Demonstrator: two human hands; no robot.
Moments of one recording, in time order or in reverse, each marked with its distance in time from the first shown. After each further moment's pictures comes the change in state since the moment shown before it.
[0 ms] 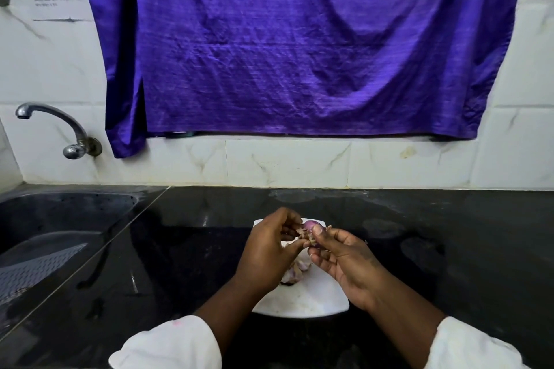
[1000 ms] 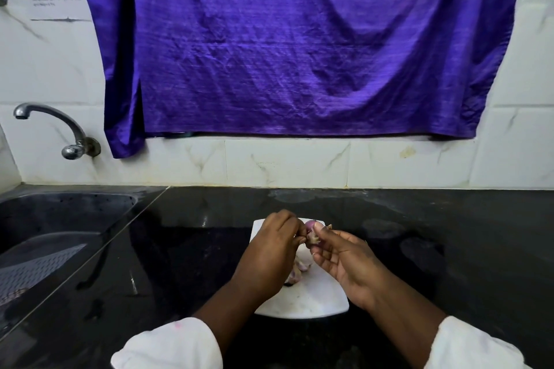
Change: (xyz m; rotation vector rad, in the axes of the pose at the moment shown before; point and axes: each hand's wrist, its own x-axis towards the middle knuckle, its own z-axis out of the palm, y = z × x) left_hand -0.002 -0.005 0.000 0.447 -0.068 0.298; right_hand 0.004 0.000 -0.001 0.055 0.045 0.037
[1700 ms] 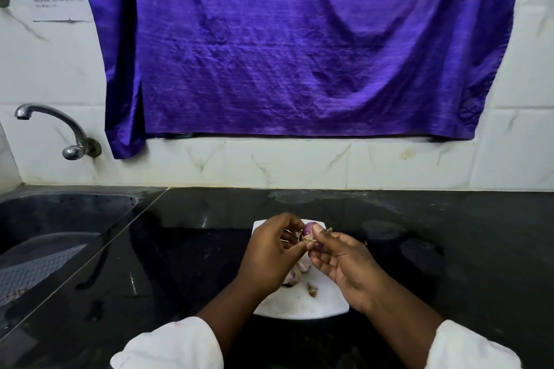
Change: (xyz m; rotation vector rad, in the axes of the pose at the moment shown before) left_hand 0.003 0.010 -0.004 -0.486 0.039 -0.357; right_hand -0.004 0.003 0.005 -0.004 0.013 -0.005
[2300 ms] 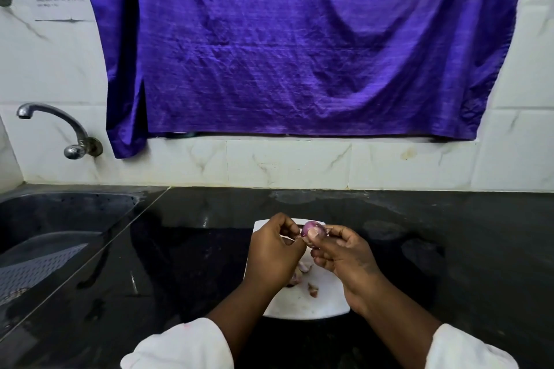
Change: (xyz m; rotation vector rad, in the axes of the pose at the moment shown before) left_hand -0.001 0.010 0.009 -0.063 0.131 -0.268; right_hand -0.007 0.000 0.008 -0.132 0.099 -0.182
